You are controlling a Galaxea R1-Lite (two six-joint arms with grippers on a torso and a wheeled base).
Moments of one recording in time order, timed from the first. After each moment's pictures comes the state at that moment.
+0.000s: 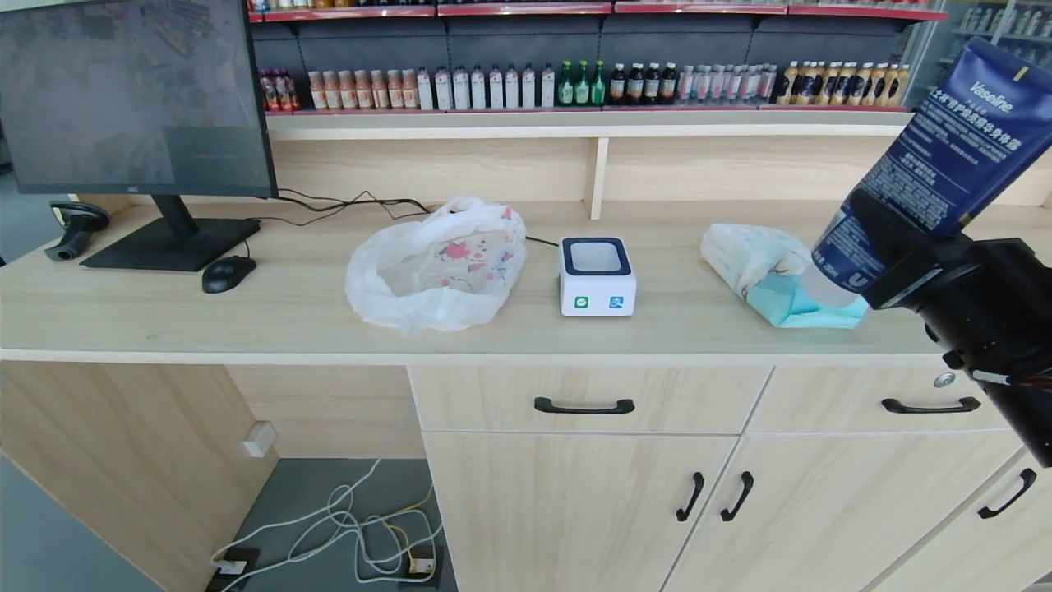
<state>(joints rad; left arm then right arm) 0.00 0.00 0.00 0.00 0.00 0.00 0.26 1.57 -0.45 -1.57 -0.03 0.00</state>
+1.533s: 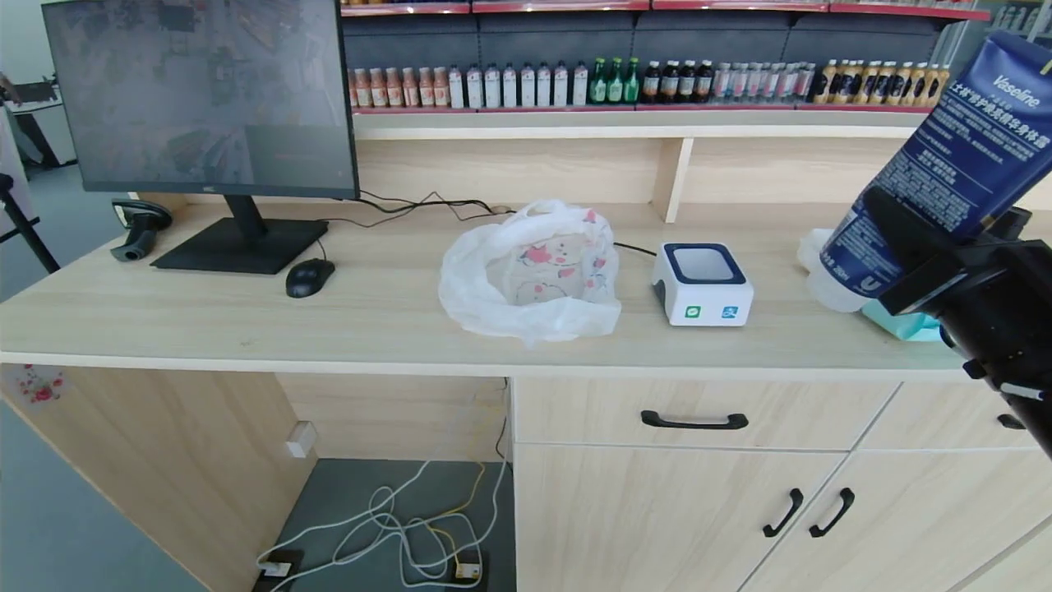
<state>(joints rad) 0.00 0.00 0.00 0.00 0.00 0.00 0.28 1.52 -0.42 -1.57 -0.03 0.00</state>
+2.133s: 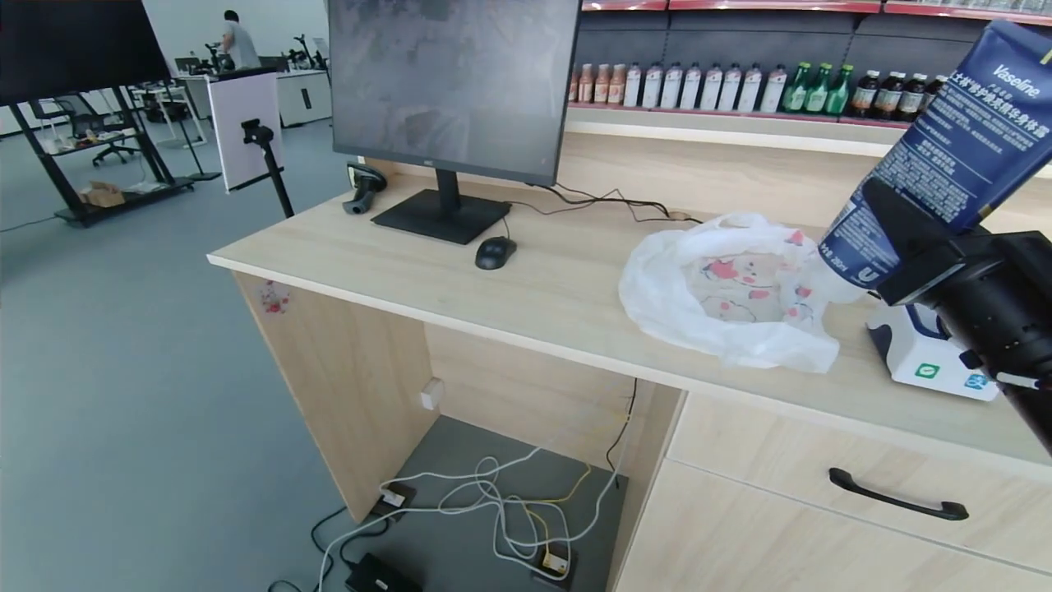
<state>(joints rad) 0.00 0.00 0.00 0.00 0.00 0.00 0.28 1.52 -0.45 -1.57 -0.03 0.00</state>
